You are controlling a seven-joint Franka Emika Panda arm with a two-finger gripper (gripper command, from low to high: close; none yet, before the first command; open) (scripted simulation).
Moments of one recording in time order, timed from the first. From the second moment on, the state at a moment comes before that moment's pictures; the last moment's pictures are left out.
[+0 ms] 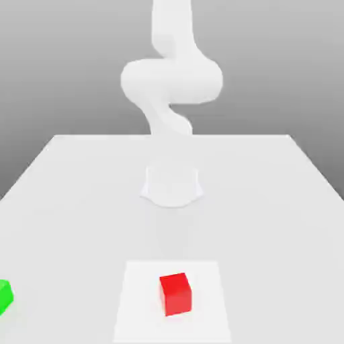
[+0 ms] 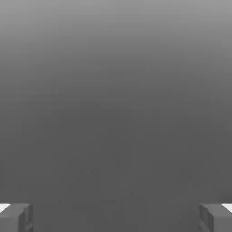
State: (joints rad) arm 0.01 -0.71 -0.01 -2.34 0.00 2.35 0.77
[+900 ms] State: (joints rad) arm 0.06 0.28 -0.03 -2.64 0.04 2.92 0.52
